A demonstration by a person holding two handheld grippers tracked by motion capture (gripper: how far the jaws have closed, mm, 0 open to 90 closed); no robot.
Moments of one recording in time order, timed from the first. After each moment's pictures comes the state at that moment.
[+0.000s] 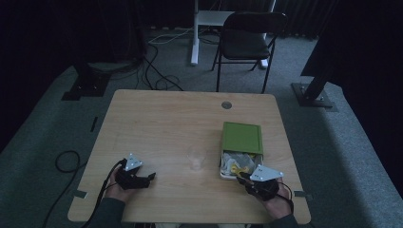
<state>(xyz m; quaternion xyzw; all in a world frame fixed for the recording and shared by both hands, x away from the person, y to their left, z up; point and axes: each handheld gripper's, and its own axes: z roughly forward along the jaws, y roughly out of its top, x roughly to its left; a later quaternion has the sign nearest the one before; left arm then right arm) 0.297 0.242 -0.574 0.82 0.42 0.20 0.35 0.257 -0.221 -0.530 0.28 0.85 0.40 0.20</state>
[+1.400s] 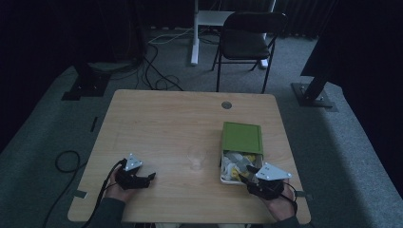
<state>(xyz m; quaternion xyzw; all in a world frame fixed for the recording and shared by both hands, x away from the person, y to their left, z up) 0.297 0.242 -0.574 0.82 0.42 0.20 0.35 0.251 -0.226 -0.512 0.31 0.82 0.42 0.24</state>
